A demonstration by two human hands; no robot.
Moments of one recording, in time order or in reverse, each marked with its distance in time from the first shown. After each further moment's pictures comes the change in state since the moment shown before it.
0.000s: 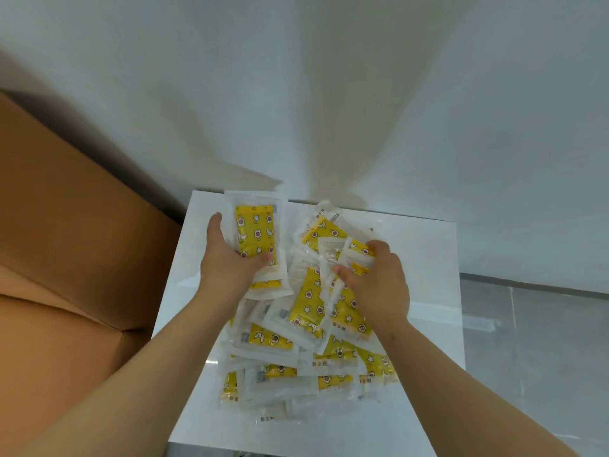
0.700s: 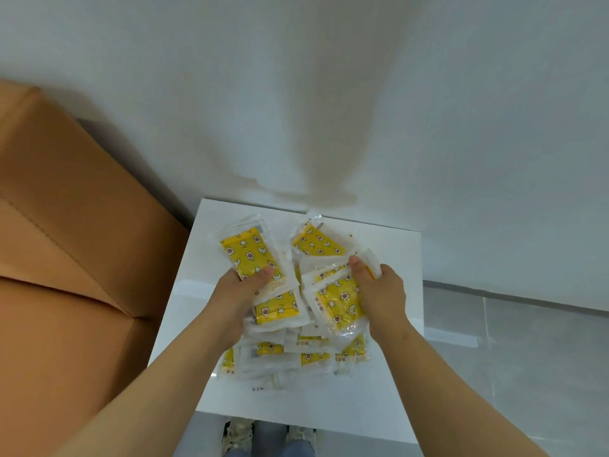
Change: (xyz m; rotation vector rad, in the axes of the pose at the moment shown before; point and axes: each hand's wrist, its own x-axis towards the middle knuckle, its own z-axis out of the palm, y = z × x) left_hand -0.074 0.012 -0.006 -0.436 -0.192 -0.246; right_hand -0.040 -0.010 -0.052 0.499 -0.006 0.239
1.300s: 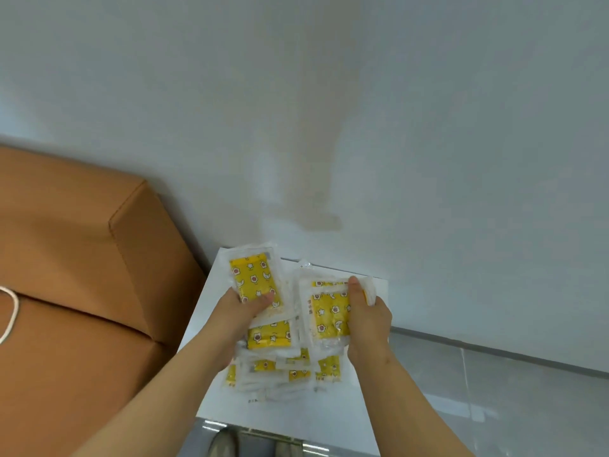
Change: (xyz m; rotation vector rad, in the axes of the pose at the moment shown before) left_hand -0.125 0.059 0.004 0.097 -0.061 0.127; right_hand -0.092 -0.065 -0.045 0.362 0.061 0.030
